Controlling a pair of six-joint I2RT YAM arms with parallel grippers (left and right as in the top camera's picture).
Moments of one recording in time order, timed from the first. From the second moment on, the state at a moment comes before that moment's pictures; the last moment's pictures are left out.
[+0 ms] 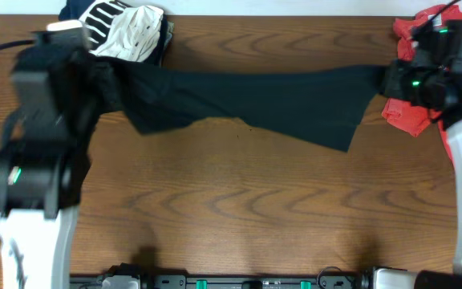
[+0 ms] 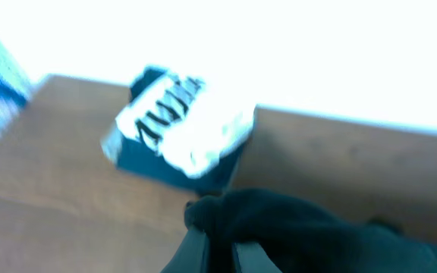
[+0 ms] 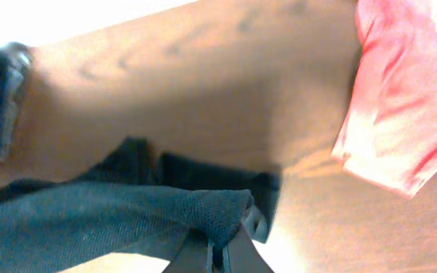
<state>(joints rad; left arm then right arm) -0.05 1.16 1.57 -0.88 -0.15 -0.17 -0.11 1.49 1.61 -0.98 -0.21 0.19</state>
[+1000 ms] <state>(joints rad) -0.05 1.01 1.69 -0.89 -0.16 -0.09 -0.39 1.21 1.73 -1.06 -0.33 0.14</state>
